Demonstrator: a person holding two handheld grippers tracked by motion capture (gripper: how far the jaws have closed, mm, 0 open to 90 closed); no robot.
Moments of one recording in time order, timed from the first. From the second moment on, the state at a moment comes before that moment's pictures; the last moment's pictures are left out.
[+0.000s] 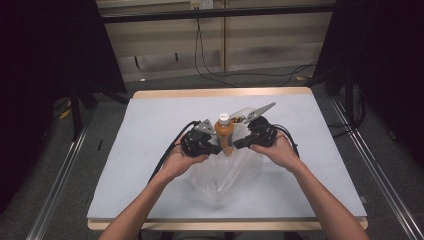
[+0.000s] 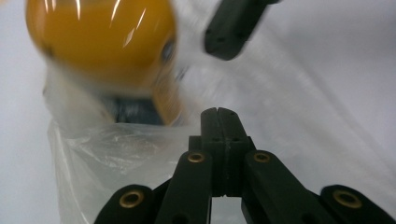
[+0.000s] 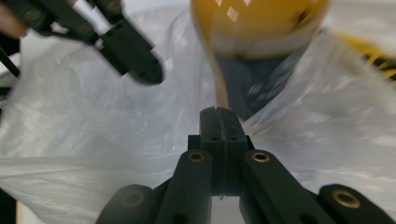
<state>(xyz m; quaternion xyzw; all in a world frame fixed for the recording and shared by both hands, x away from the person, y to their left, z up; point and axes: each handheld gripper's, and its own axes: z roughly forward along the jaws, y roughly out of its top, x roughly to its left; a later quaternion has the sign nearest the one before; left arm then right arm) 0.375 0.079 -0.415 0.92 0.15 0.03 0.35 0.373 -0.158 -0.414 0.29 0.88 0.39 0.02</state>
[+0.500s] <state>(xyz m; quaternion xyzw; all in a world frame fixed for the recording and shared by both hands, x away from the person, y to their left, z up) 0.414 0.108 -0.466 0.93 0.22 0.05 0.29 0.383 -0.177 -0.471 0.33 0.89 0.31 0.02</state>
